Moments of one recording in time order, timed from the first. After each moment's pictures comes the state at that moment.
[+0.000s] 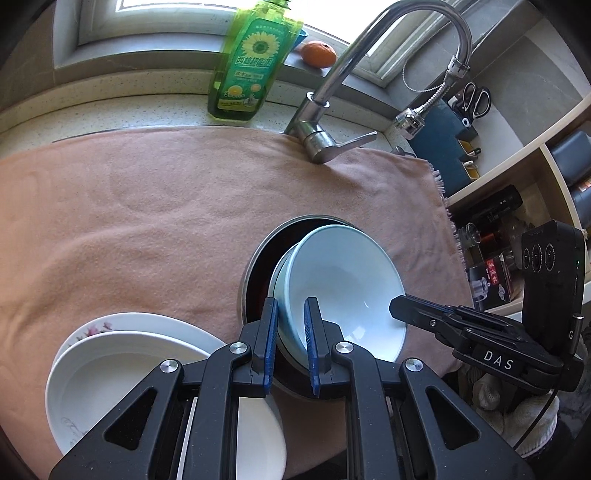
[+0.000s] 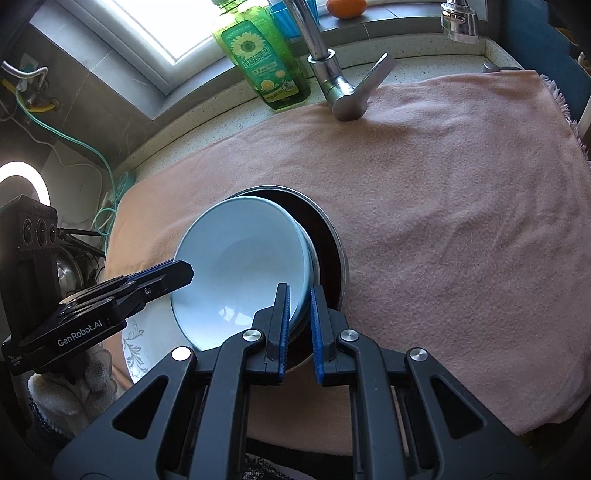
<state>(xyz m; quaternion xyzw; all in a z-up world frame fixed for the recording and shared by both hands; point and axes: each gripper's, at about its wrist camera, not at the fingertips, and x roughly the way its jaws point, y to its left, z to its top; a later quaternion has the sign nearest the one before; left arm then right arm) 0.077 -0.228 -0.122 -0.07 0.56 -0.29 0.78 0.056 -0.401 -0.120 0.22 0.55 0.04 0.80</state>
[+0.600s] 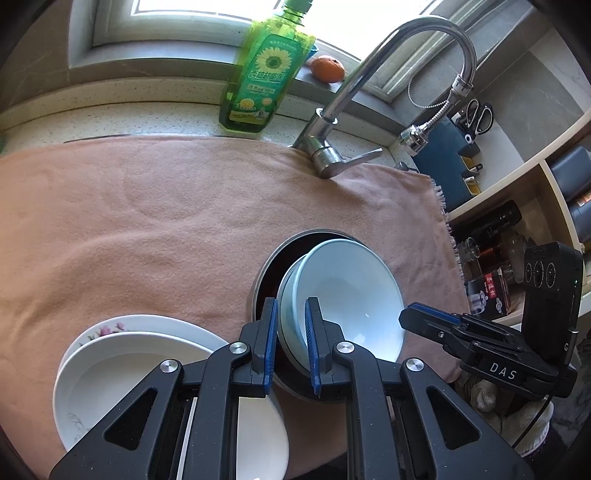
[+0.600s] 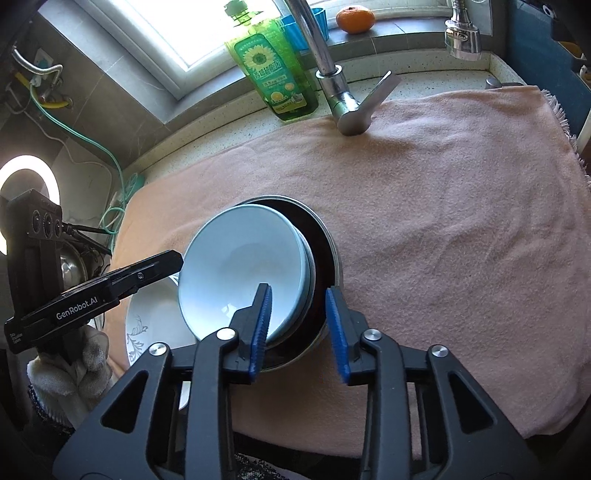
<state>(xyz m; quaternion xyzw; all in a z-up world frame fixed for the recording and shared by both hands) 0.078 -0.215 -0.112 -0.09 0.54 -0.27 0.79 0.044 -0.414 -0.103 0.22 0.52 0.05 0.82</state>
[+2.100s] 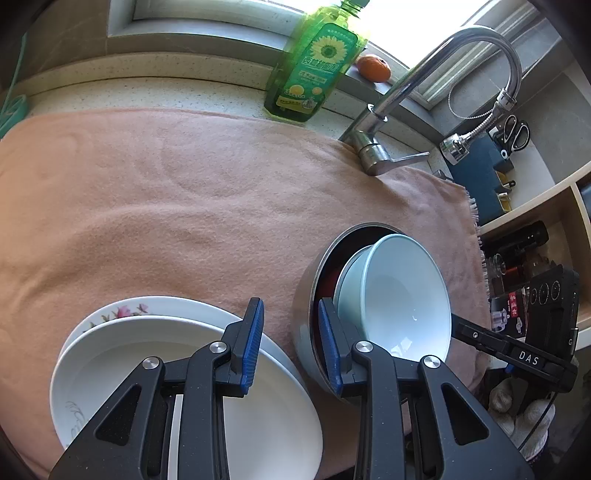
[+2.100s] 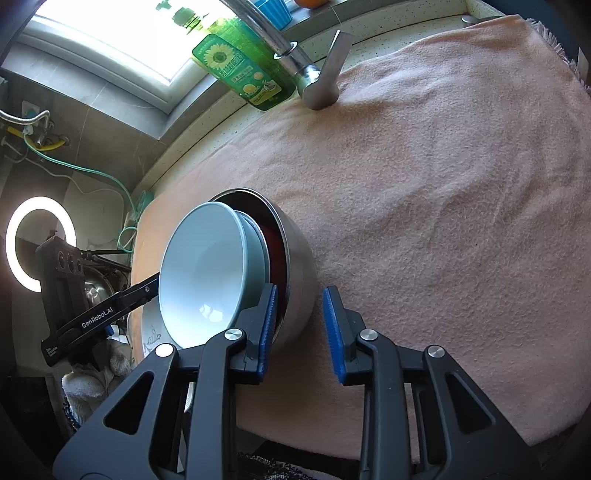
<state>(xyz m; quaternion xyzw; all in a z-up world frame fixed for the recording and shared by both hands) 0.082 -0.200 -0.141 -0.10 0.56 -0.22 0.79 0.046 -0.446 -0.149 0.31 0.54 0.07 0.78</state>
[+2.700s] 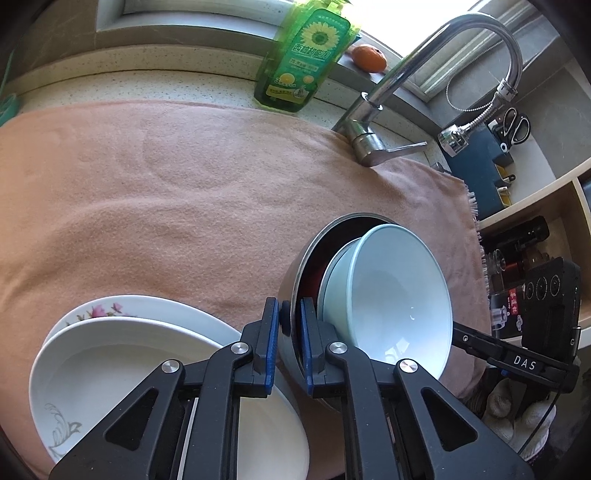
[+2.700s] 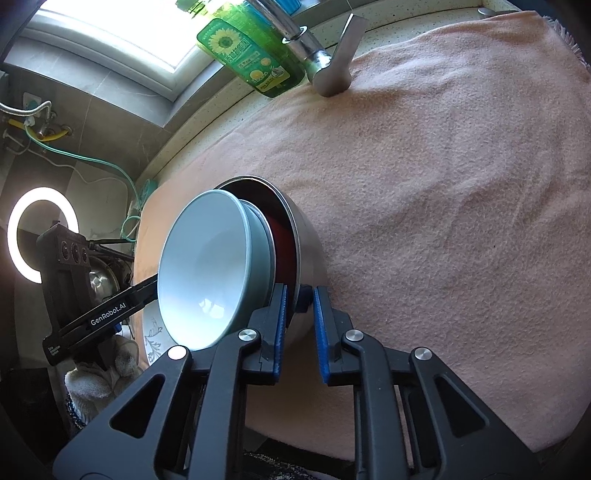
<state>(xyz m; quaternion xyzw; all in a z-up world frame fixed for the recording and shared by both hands) 0.082 -0.217 -0.147 -0.10 0.57 -0.22 0.79 0.056 -0.441 -0.156 0.31 0.55 0.09 0.77</state>
